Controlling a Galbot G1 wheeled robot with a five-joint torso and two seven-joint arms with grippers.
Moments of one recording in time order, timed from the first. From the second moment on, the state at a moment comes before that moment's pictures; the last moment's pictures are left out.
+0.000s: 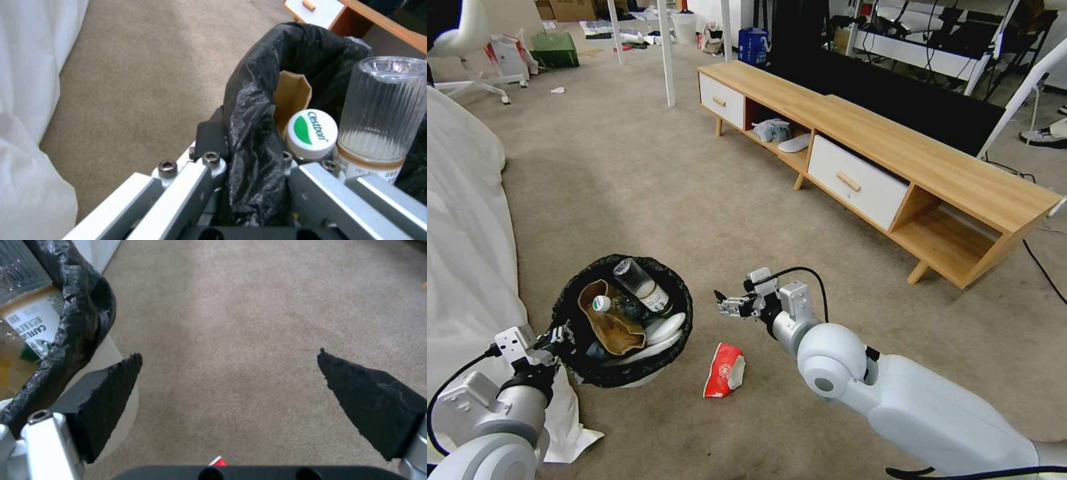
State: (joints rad) left arm 1.62 -1.39 -0.89 -2.31 -0.73 0.44 -0.20; right arm -0.60 0.95 -0.45 2.04 0.97 -0.46 0.60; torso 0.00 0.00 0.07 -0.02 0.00
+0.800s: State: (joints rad) left arm 1.62 -1.39 -0.91 -2.30 -0.76 0.44 -0.20; right arm -0.58 1.03 -0.47 1.93 1.32 -0.58 0.74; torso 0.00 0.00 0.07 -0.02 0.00
